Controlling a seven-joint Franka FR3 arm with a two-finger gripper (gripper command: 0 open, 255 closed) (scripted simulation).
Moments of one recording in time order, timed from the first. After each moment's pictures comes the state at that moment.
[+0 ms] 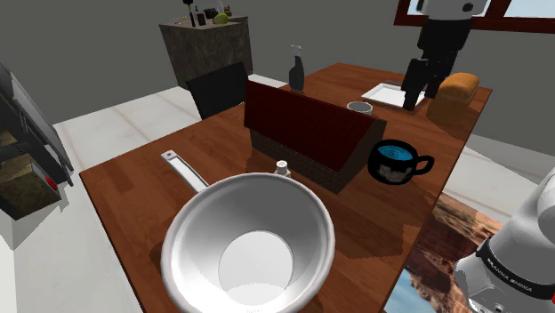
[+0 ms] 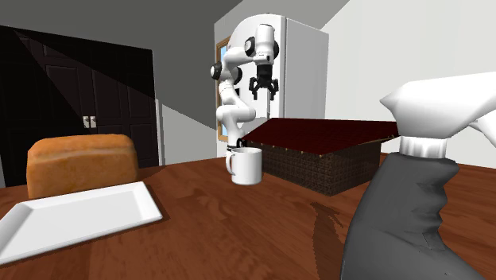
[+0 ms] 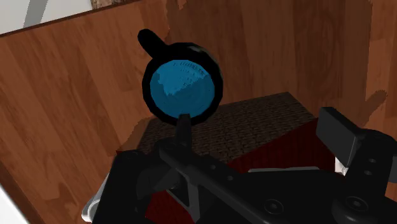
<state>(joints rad) 0.00 -0.83 0.06 -2.46 0.04 1.61 0.04</state>
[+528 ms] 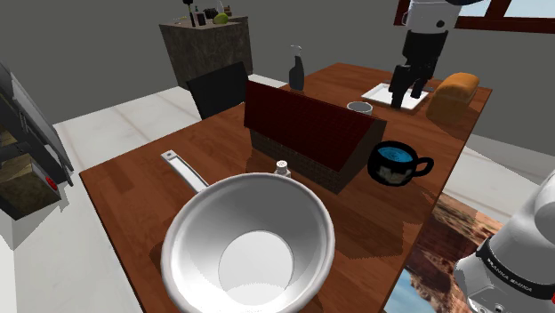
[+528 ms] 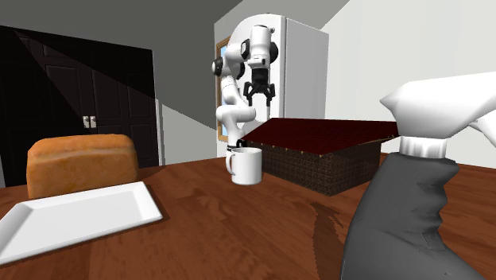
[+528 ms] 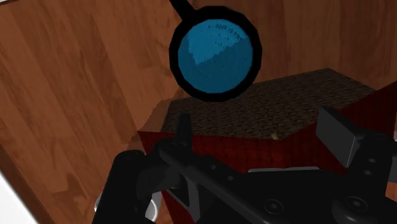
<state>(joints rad) -0.04 -0.67 -0.03 -2.44 -0.02 1.76 -0.05</state>
